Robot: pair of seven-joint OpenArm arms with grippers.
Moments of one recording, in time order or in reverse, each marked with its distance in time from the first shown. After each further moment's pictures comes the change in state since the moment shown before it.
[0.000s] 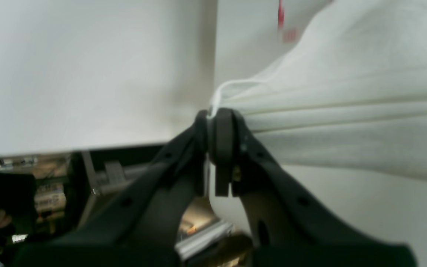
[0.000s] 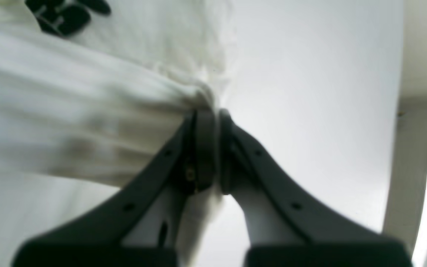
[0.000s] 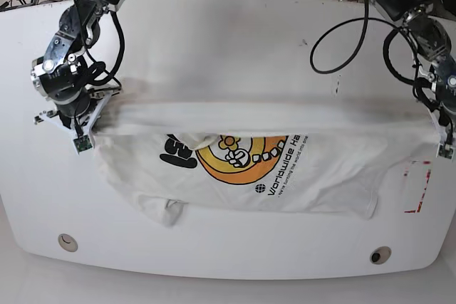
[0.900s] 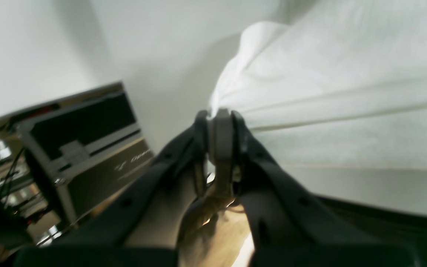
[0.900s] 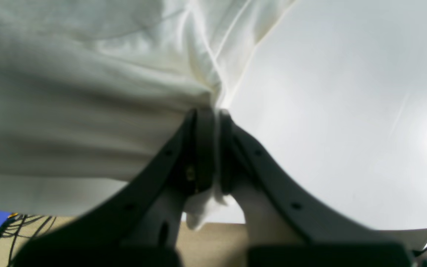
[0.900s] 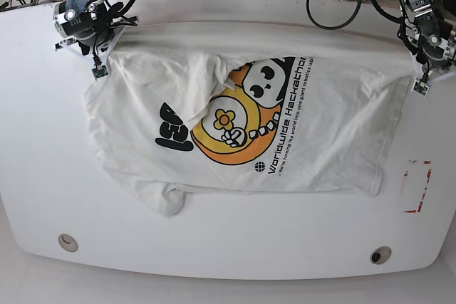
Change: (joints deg) left arm 20.3 1.1 -1.9 -7.7 1.0 0.0 -11.3; right arm -20.3 -6.1 2.3 -0.3 -2.6 -0.2 -0.2
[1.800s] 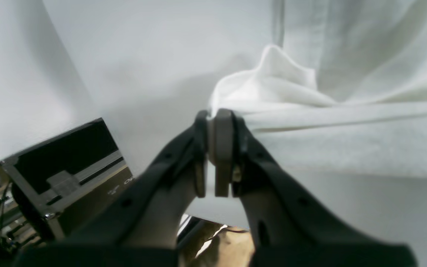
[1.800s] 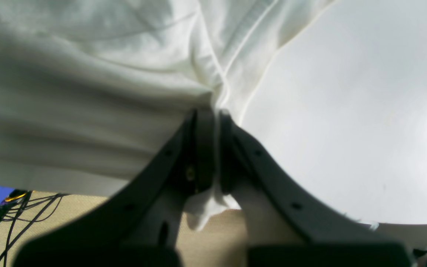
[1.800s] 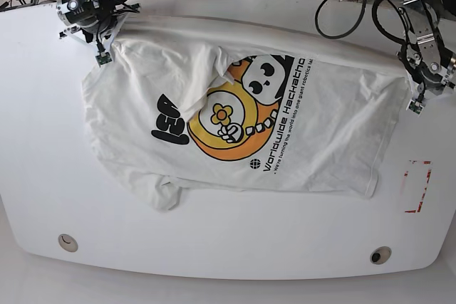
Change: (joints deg) left arm -9.0 -3.9 5.2 -12.7 0.7 -0.2 -2.7; right arm -4.8 0.1 -0.1 -1.2 0.1 0.0 3.8
